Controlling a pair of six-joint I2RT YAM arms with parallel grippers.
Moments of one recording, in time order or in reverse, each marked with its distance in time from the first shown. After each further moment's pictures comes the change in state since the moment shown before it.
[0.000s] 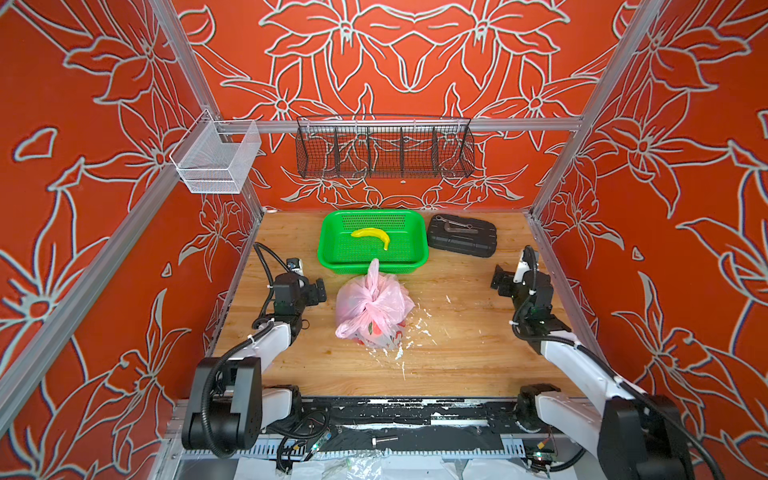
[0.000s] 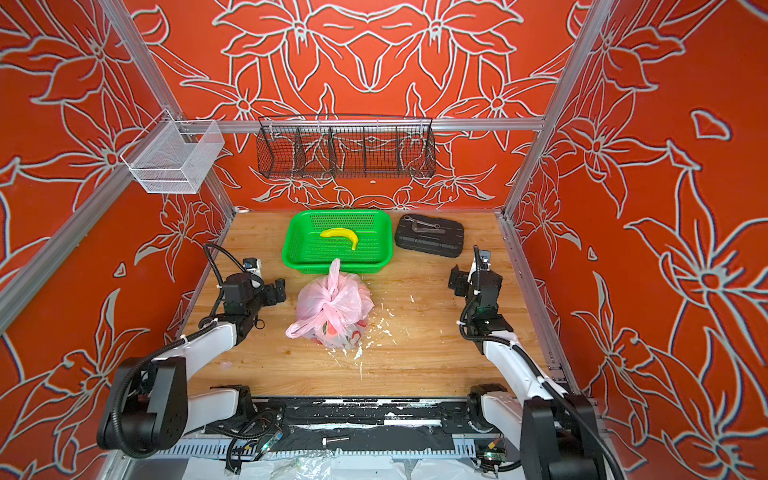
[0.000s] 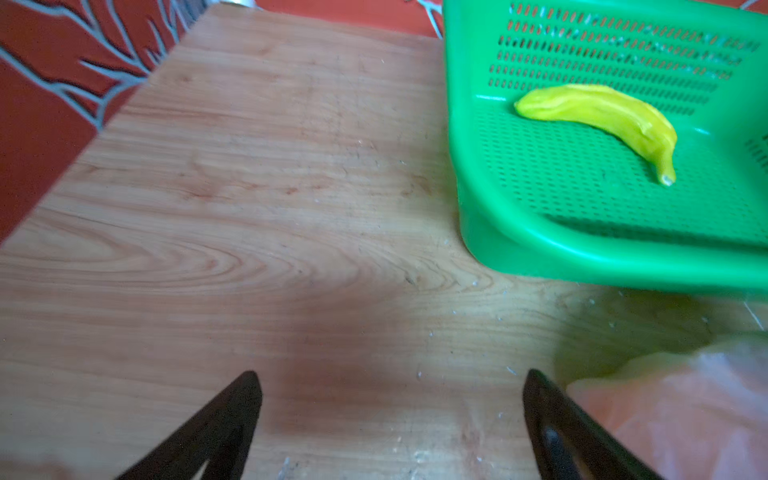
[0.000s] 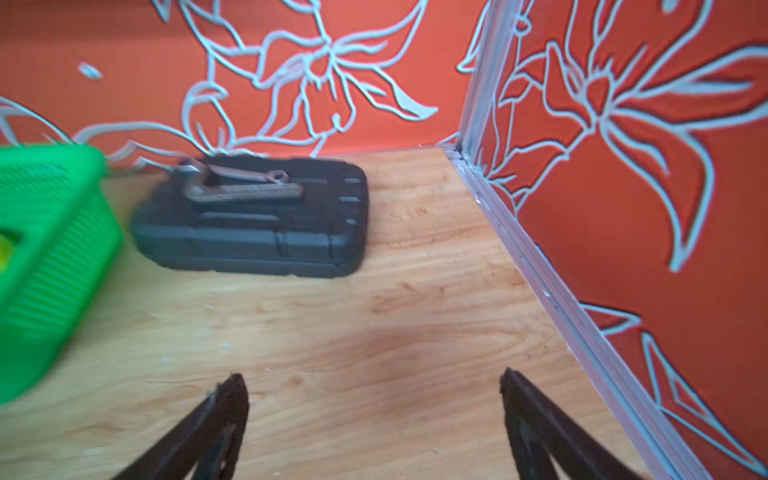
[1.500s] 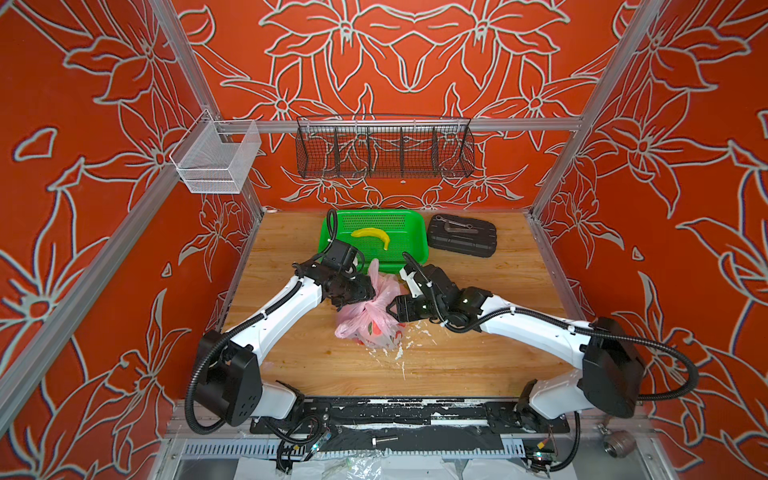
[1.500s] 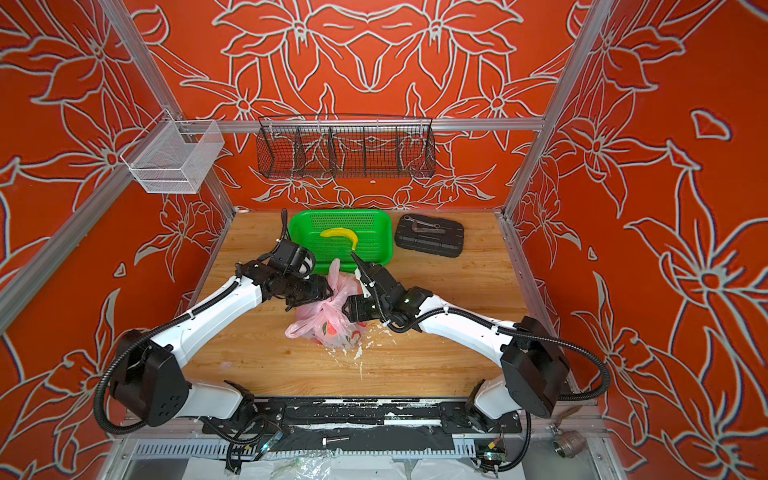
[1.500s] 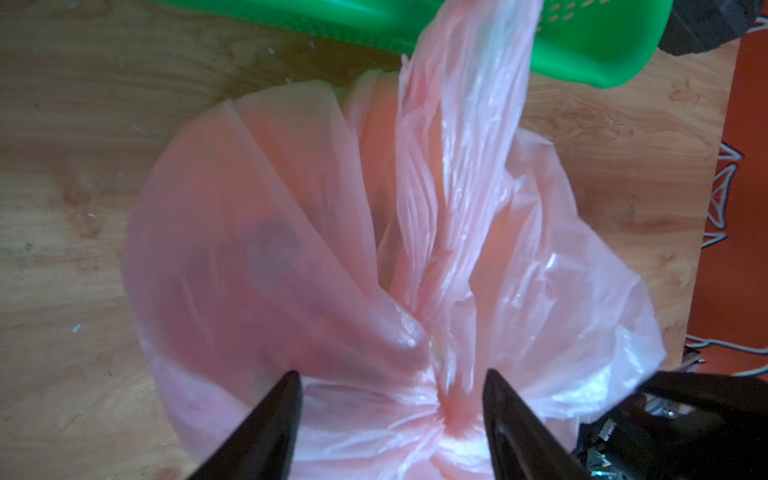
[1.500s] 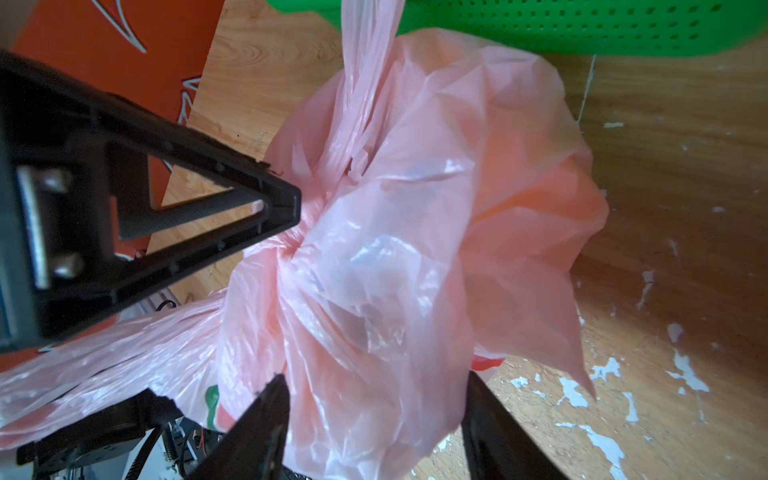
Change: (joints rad) left arm -0.425 0.206 0.615 -0.952 0.316 -0.430; right arm 0.791 0.482 0.486 -0.435 -0.389 0.531
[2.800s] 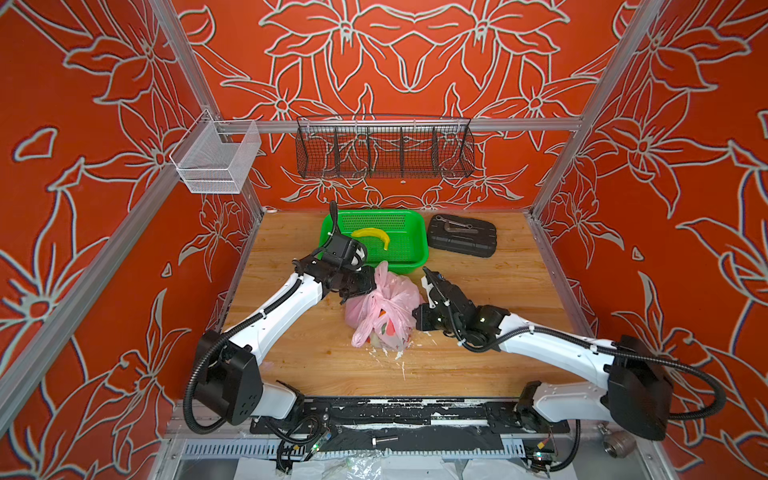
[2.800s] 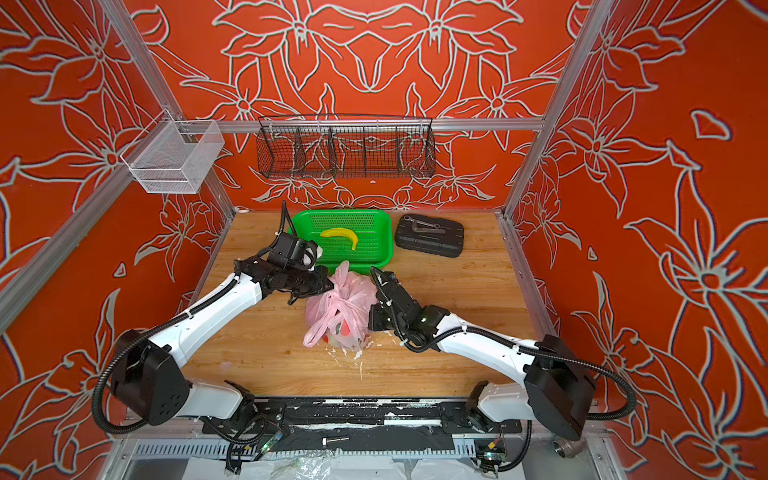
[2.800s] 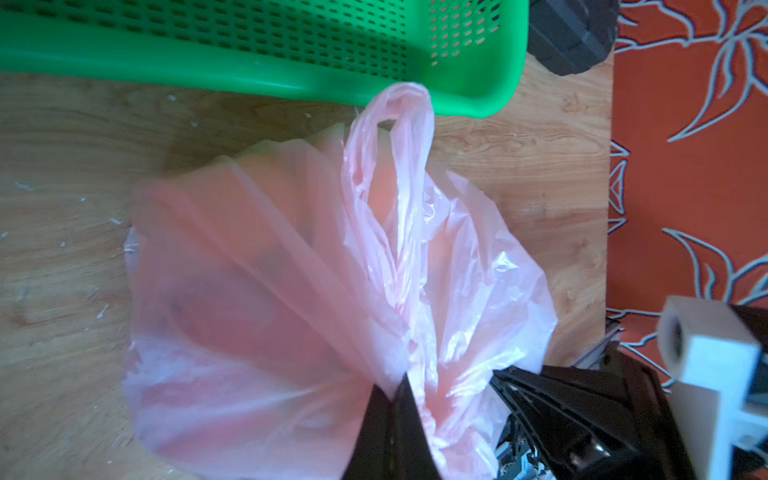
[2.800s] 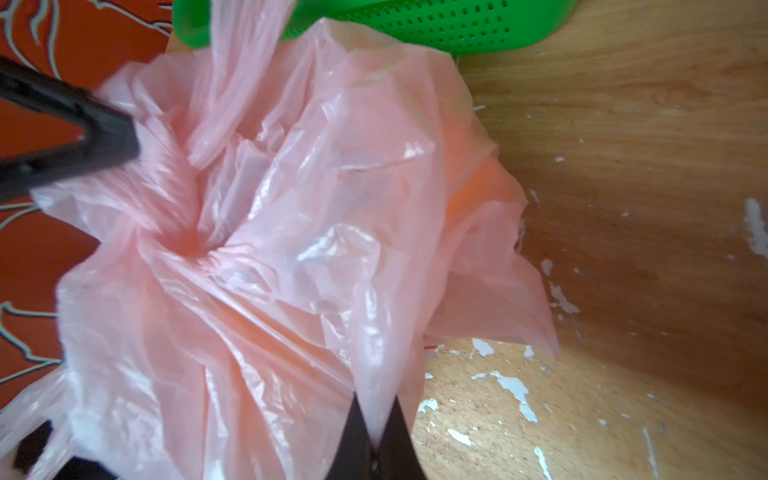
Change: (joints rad) left arm -0.006 0.001 0.064 0.090 0.135 -0.018; right arm 0.002 -0.205 -0.258 0.071 0.212 0.080
